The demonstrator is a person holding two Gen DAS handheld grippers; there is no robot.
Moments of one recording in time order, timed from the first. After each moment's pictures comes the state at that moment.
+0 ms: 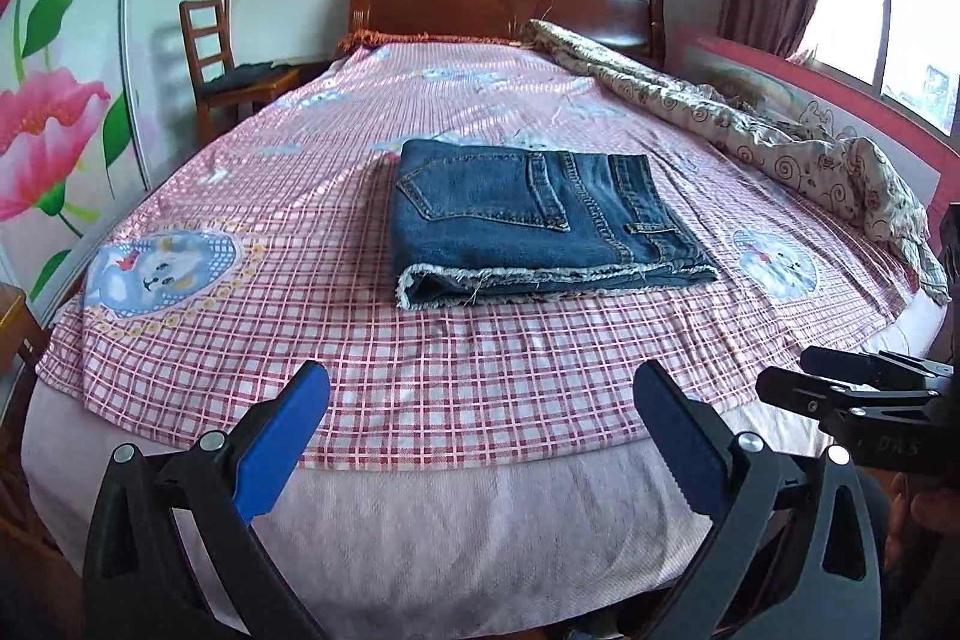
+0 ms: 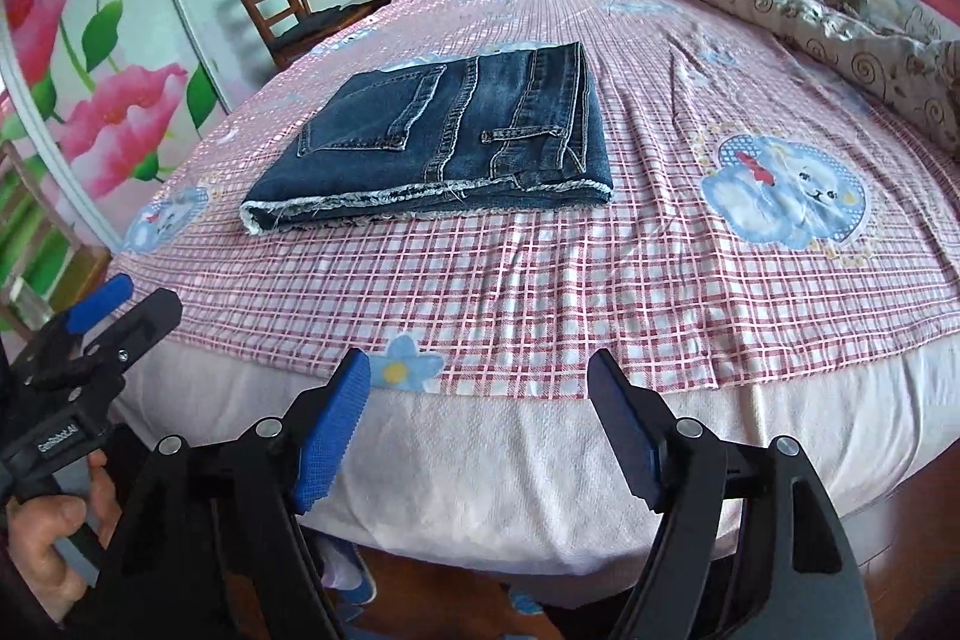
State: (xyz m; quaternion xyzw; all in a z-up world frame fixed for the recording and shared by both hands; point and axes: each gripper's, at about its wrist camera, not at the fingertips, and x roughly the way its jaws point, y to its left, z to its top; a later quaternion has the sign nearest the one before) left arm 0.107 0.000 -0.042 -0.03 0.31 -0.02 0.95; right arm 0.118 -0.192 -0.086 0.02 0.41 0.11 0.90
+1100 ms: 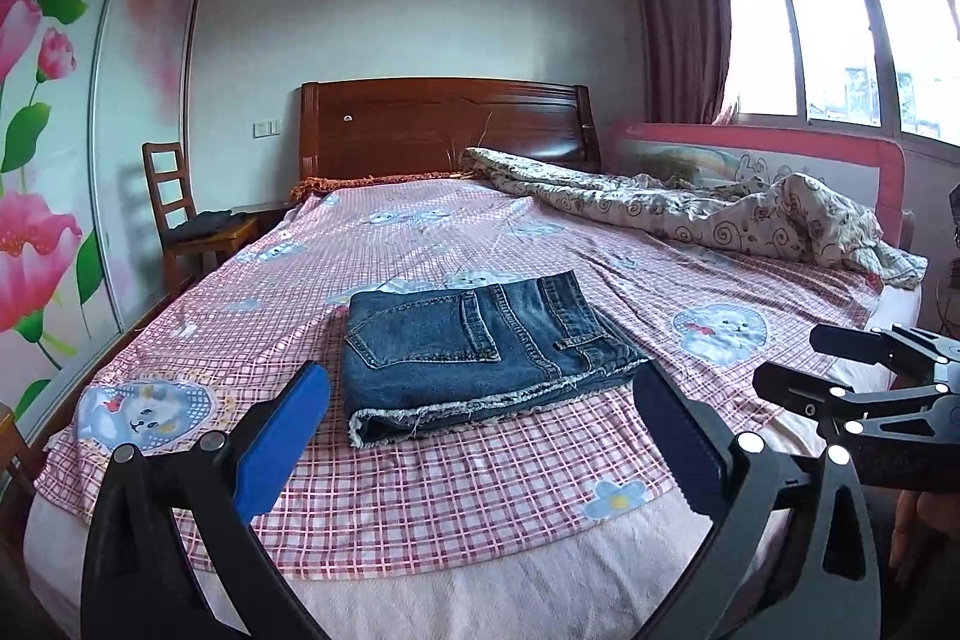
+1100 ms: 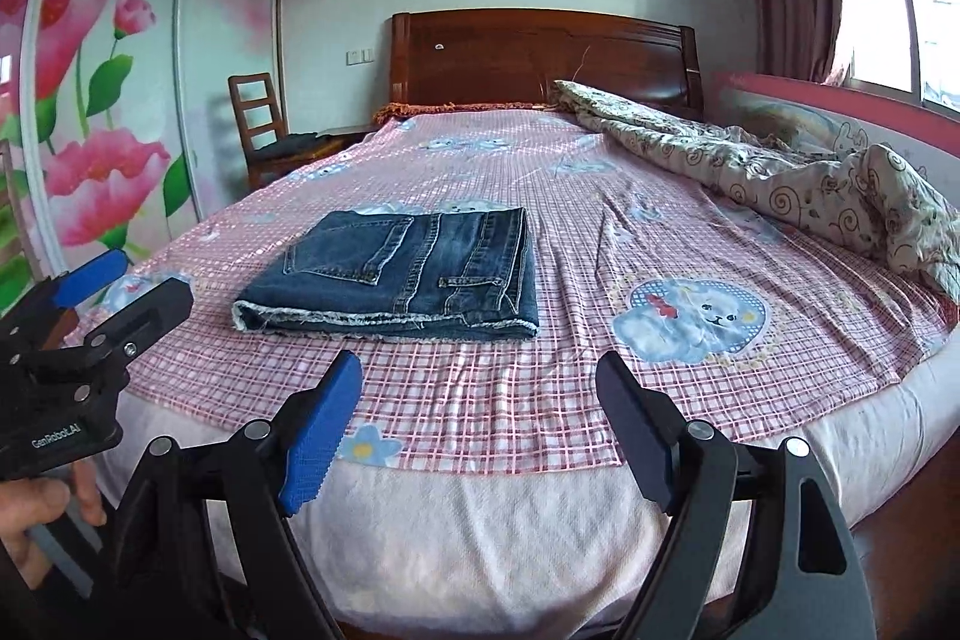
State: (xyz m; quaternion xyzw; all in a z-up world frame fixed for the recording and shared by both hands) left arm 0.080 -0.027 -0.010 0.02 0.14 -0.07 0.99; right arm 0.066 -0.200 -0.051 -0.01 0.23 0.05 0.97
